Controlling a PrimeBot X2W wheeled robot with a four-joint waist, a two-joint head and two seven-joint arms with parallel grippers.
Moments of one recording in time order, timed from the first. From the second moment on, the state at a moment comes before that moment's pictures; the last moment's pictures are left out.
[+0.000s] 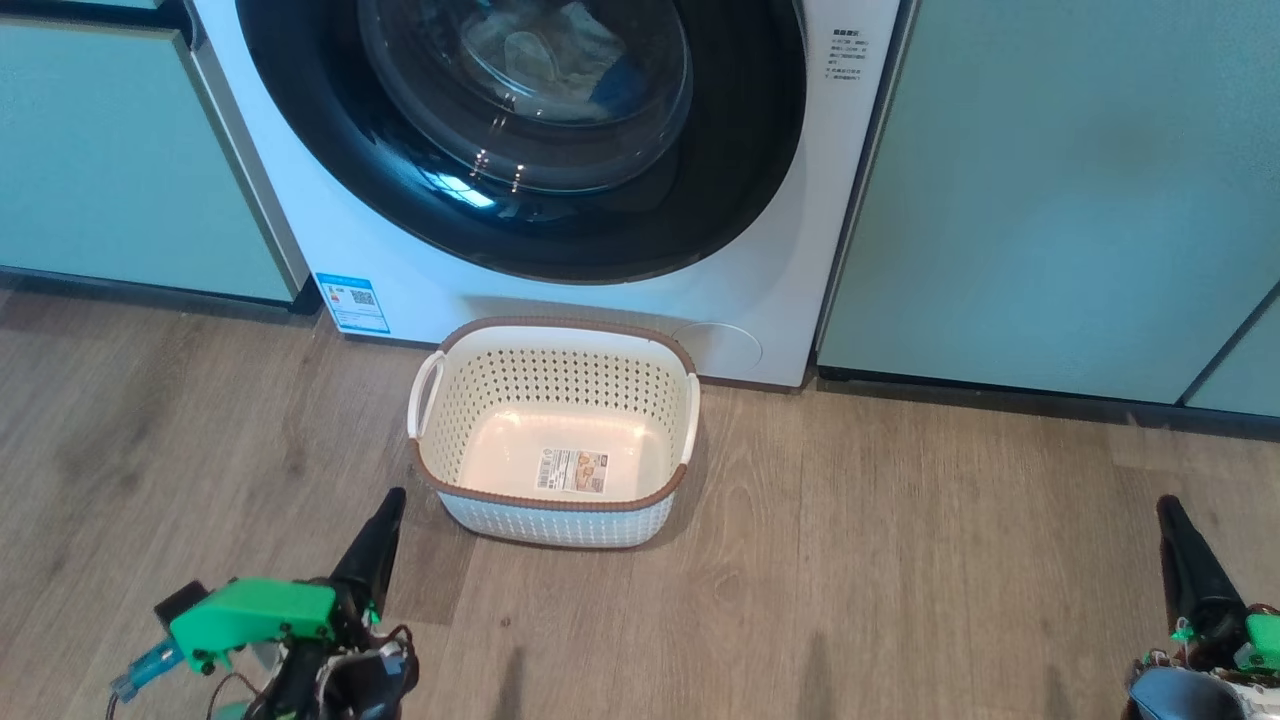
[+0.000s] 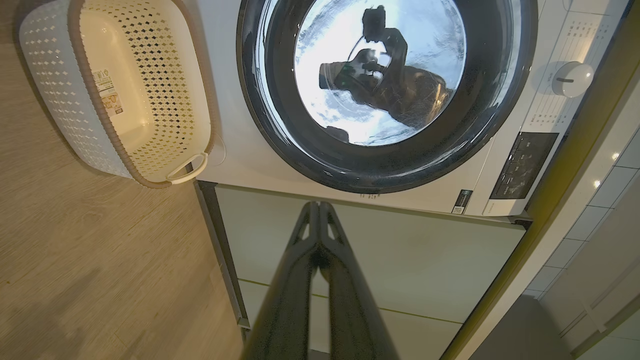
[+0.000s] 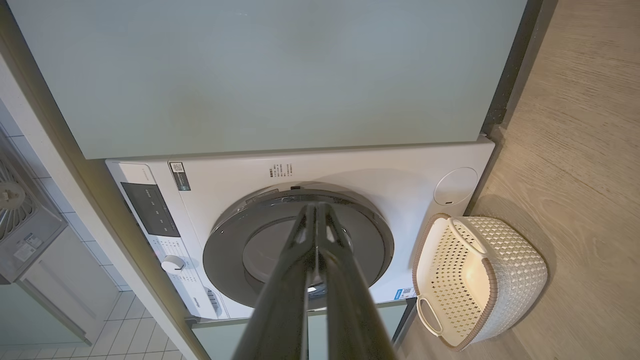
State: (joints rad) left arm -0.05 0.05 0.07 0.27 -1.63 -0.12 0.10; right arm -0.05 -0.05 -0.12 0.28 1.62 0.13 0.10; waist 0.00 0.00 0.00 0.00
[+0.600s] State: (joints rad) left arm -0.05 0.05 0.07 0.27 -1.63 -0.12 0.11; right arm -0.05 -0.05 -0.12 0.28 1.62 0.13 0.10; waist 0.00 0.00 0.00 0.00
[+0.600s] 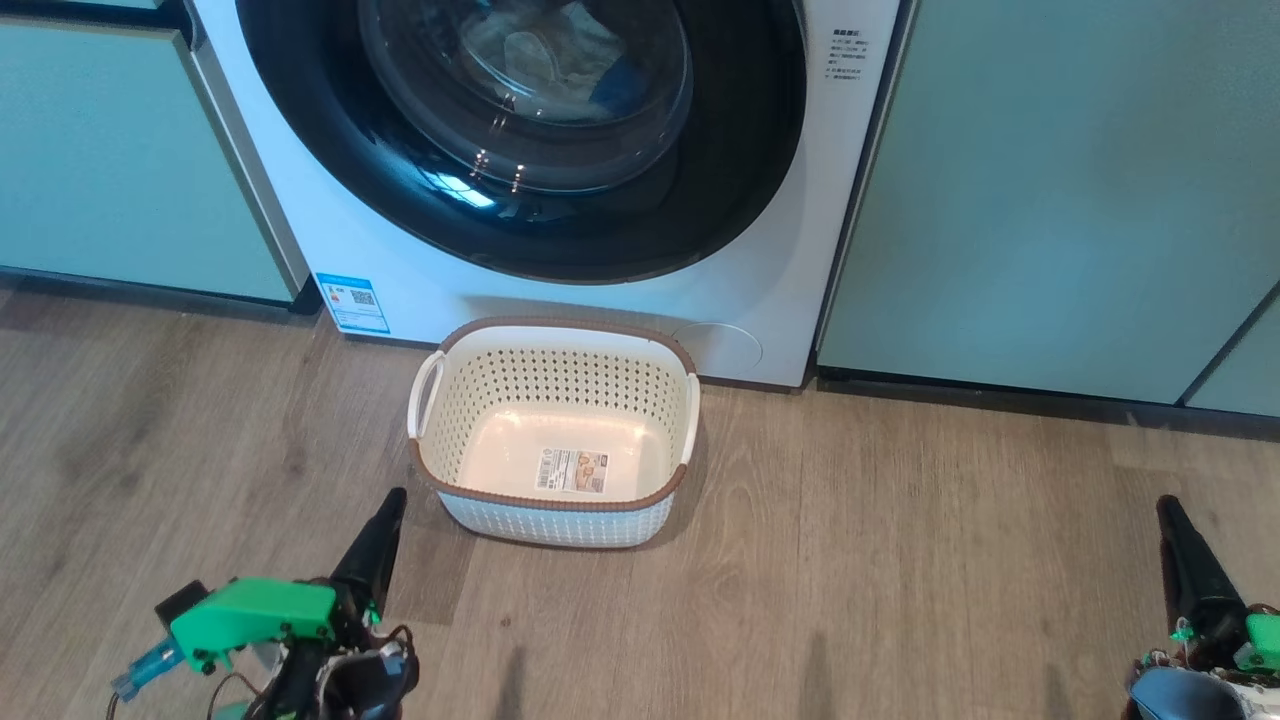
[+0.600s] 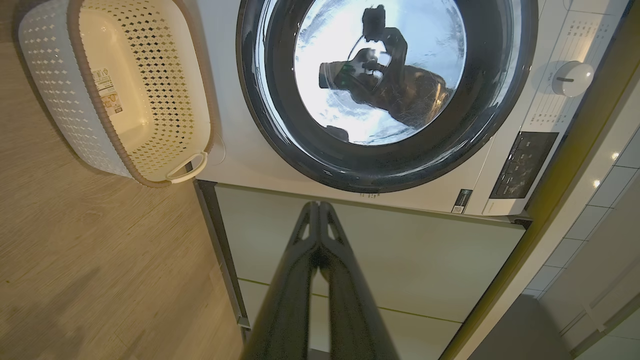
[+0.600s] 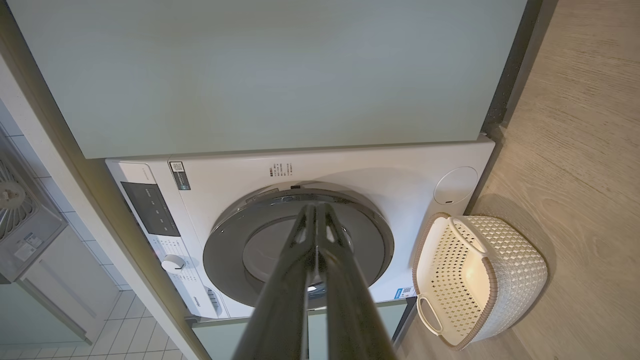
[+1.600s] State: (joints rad) left arm -0.05 0.05 0.07 0.27 -1.62 -0.12 0.11; right arm -0.05 -0.05 -0.13 0.28 1.62 0.13 0.11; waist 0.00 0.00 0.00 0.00
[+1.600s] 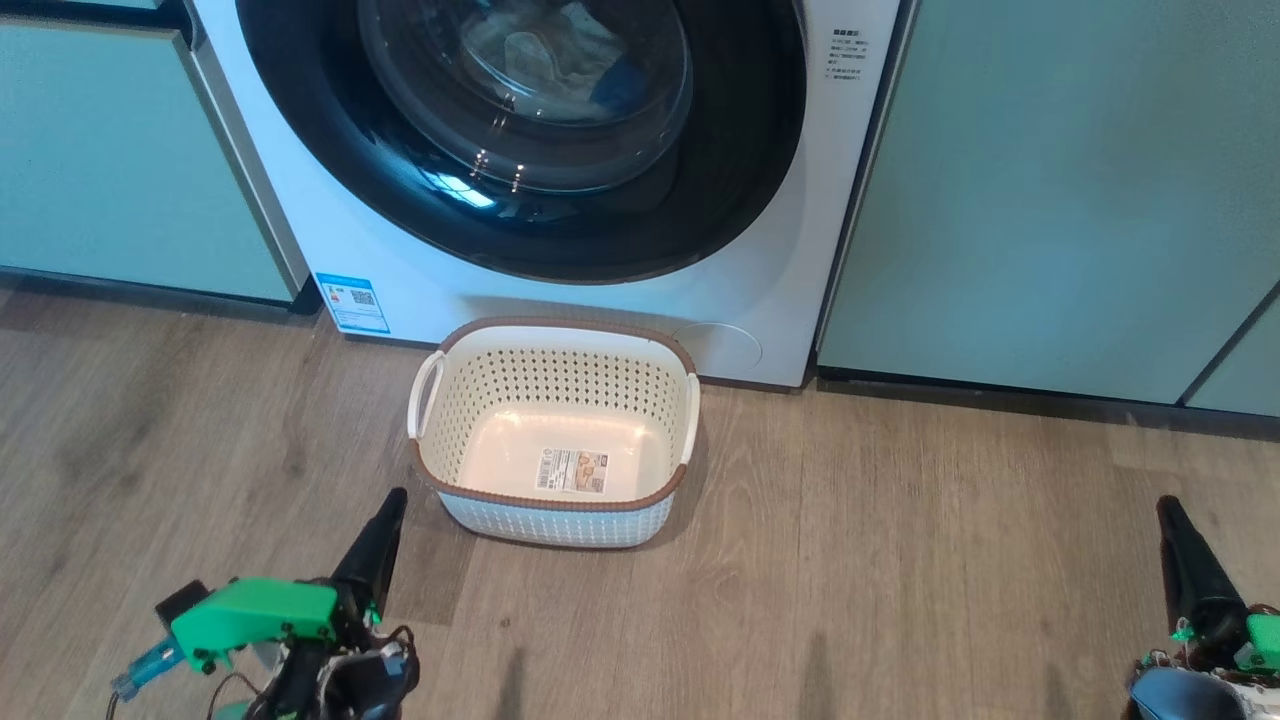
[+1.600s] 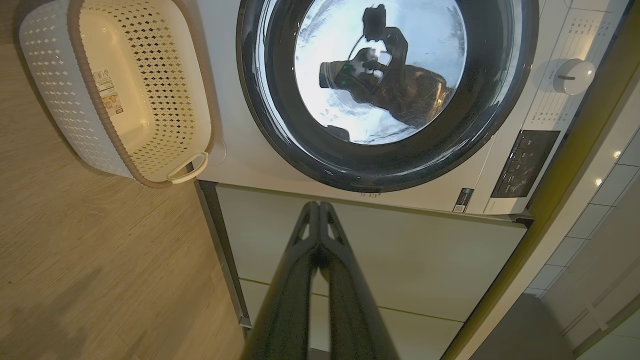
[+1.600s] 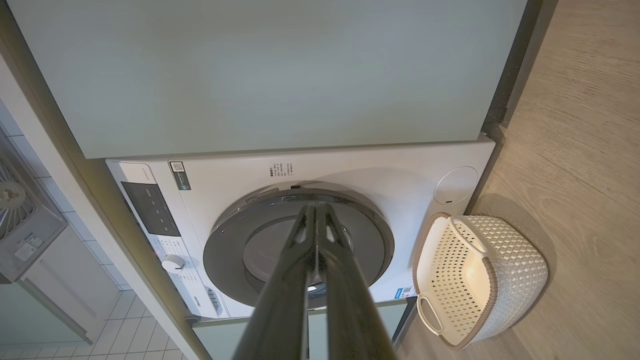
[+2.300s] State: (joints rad) left arm -0.05 0.05 0.07 0.27 -1.62 -0.12 0.11; right arm -0.05 -0.05 -0.13 0.28 1.62 0.13 0.11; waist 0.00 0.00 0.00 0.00
